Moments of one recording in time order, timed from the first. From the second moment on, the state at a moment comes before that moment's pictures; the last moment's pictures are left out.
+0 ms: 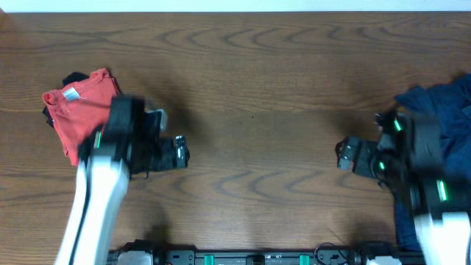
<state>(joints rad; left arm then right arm) -0.05 1.20 0.97 -1.07 0.25 -0.15 0.05 0.93 0.99 -1.06 -0.12 0.31</state>
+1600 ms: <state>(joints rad) -0.05 0.31 0.68 -0.86 0.25 -0.15 0.11 0.05 0.36 -0.46 0.09 0.16</state>
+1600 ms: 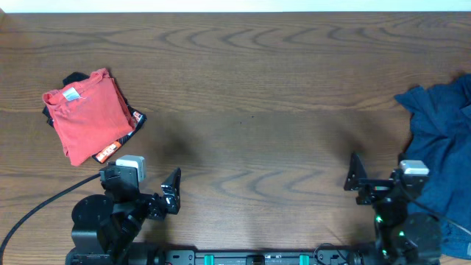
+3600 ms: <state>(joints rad) -0.03 0.08 0.44 -0.72 0.15 0.04 0.11 0.01 0.01 -0.08 0.01 -0.01</state>
